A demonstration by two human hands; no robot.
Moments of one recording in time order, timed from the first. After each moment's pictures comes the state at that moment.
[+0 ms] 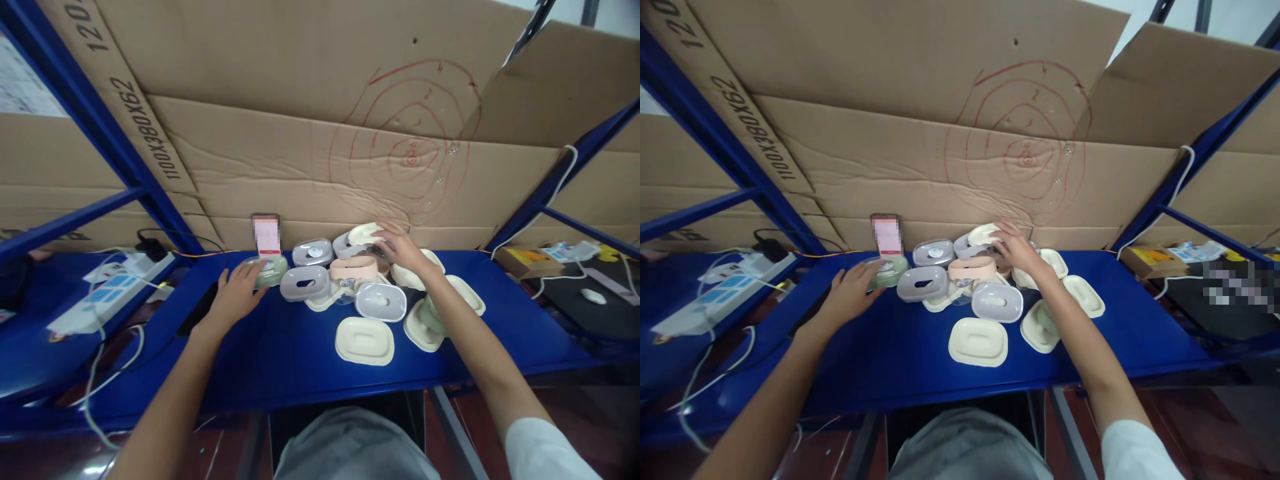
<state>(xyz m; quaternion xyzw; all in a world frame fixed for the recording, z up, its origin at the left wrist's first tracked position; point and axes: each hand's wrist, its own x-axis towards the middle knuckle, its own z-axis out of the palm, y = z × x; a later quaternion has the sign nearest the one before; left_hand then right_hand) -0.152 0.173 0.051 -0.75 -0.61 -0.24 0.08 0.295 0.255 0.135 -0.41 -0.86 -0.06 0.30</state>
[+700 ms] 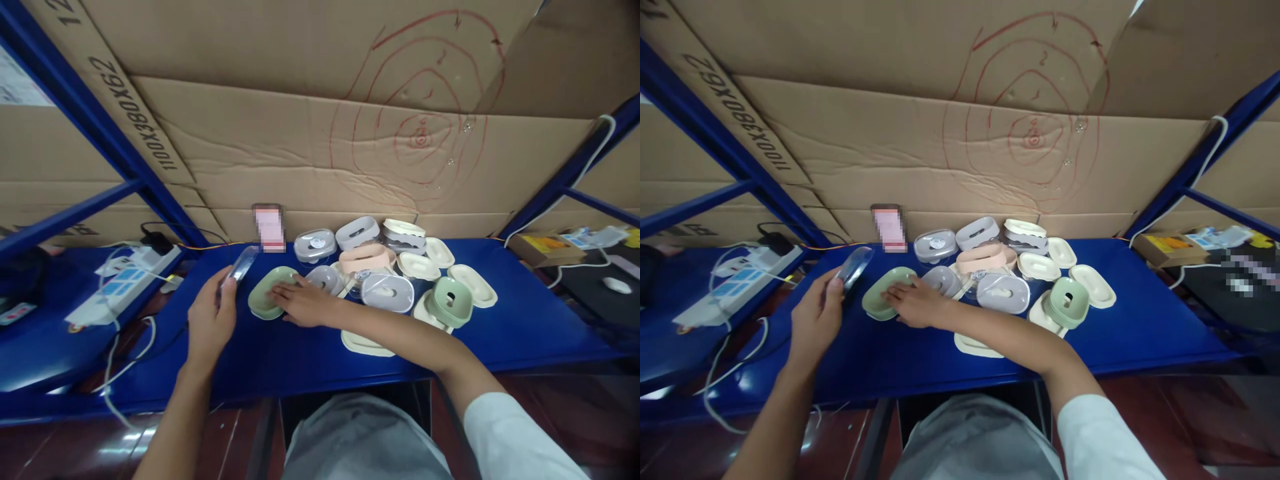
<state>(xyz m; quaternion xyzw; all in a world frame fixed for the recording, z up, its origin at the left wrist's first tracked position) -0.151 0.098 0.059 -0.56 -0.68 -0.47 -0.02 0.067 0.165 0.051 -0.18 -0.98 -0.07 0.08</state>
